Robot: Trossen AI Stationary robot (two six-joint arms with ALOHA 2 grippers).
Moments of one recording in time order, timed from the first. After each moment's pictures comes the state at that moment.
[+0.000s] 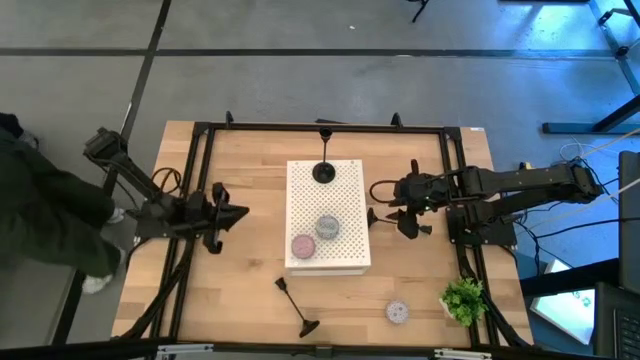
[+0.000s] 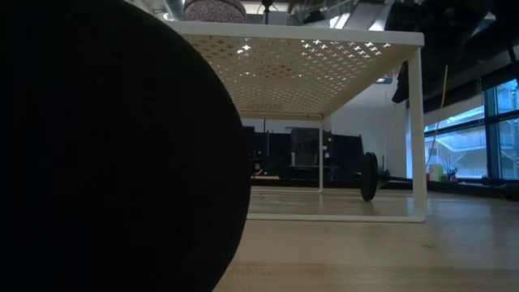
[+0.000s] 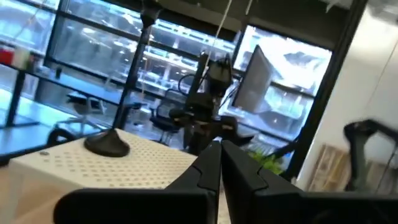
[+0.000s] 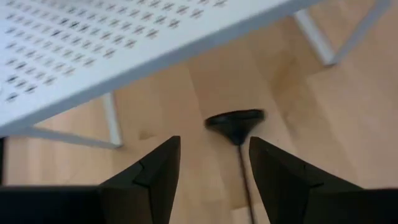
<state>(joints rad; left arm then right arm) -0.69 0.66 0.01 1.08 -0.85 -0.06 0.06 0.98 0.75 -0.66 0.02 0.40</state>
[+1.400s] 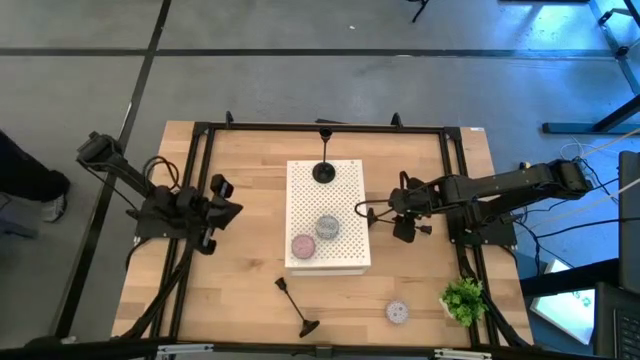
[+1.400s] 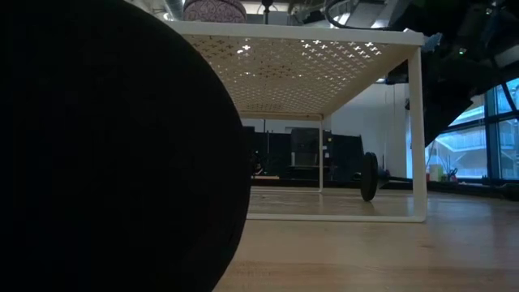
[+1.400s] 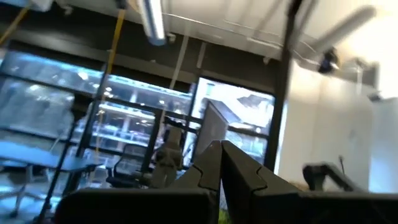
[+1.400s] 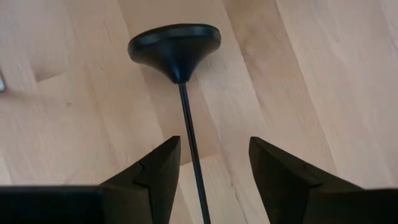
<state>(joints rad) -0.57 0.77 0.17 1.27 -0.54 0.08 0.09 1.15 0.68 -0.74 0.16 0.39</state>
